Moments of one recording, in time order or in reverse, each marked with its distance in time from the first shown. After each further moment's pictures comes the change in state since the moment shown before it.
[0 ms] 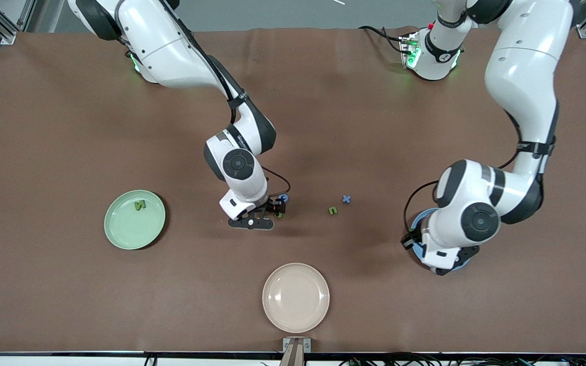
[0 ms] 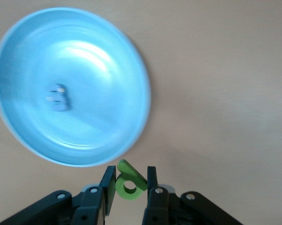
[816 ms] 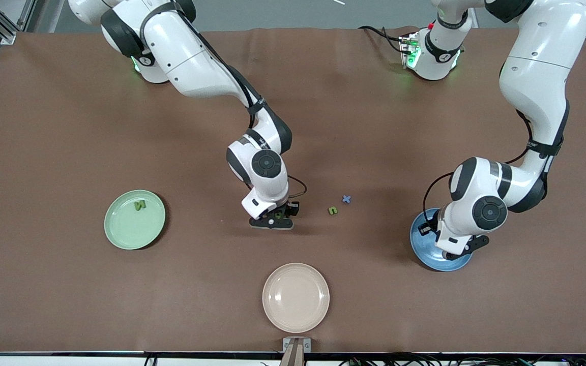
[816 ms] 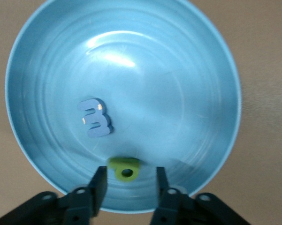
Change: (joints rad) left arm 0.087 -0.029 -0.006 -0.235 0.078 0.211 0.098; right arm 0.060 0.105 -0.003 0.108 -0.047 0.004 0.079
